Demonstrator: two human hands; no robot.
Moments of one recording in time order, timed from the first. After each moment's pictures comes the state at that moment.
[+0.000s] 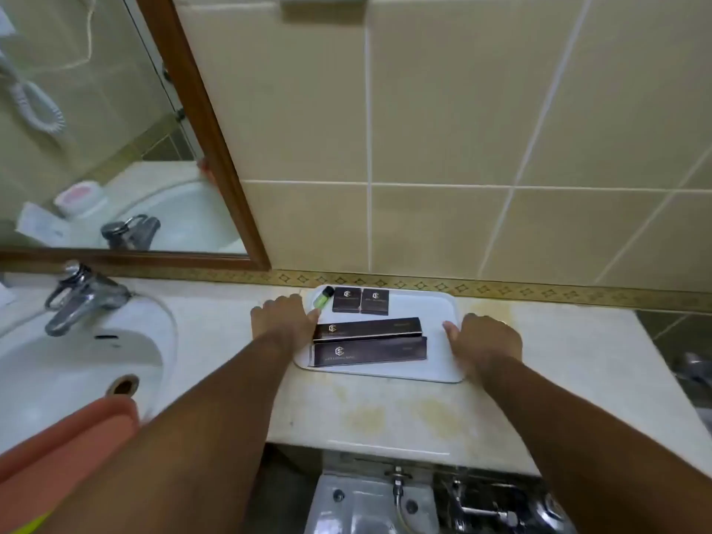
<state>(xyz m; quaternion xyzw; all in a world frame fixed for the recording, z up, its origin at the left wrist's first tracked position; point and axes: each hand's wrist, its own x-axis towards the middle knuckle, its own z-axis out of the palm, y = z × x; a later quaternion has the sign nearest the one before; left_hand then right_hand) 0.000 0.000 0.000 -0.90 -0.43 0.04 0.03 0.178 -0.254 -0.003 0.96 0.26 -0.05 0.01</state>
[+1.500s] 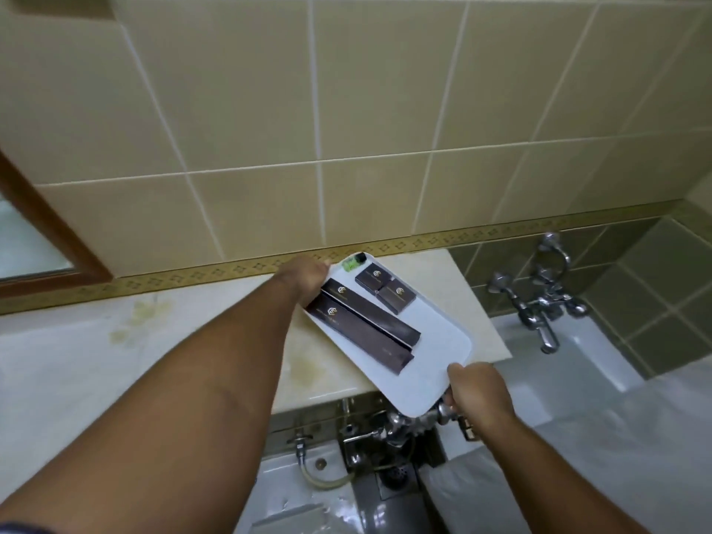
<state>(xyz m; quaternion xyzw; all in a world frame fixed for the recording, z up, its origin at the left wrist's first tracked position) 0.160 -0.179 0.038 -0.93 -0.23 0.09 -0.25 0.097 -0.499 0.020 0.89 -0.14 -0.21 -0.38</state>
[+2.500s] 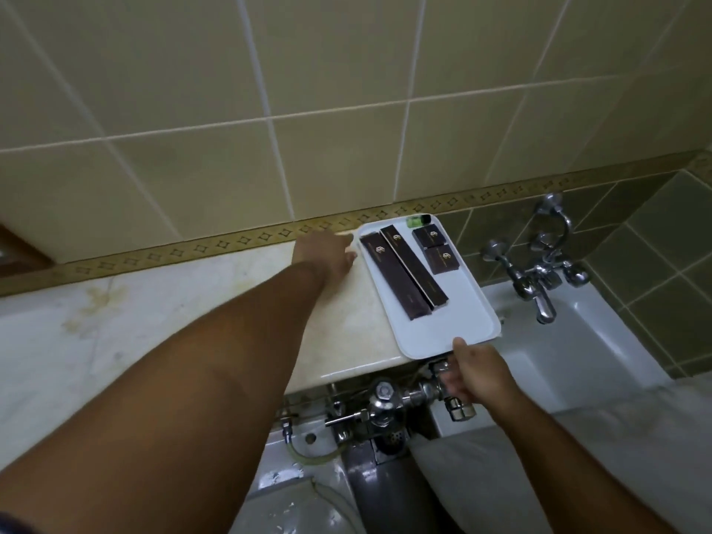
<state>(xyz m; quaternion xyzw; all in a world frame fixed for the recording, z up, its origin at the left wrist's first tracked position) 0.226 -0.257 -0.005 -0.99 -0.09 0.08 0.00 0.143 -0.548 -0.015 0.83 -0.16 -0.27 -0.47</state>
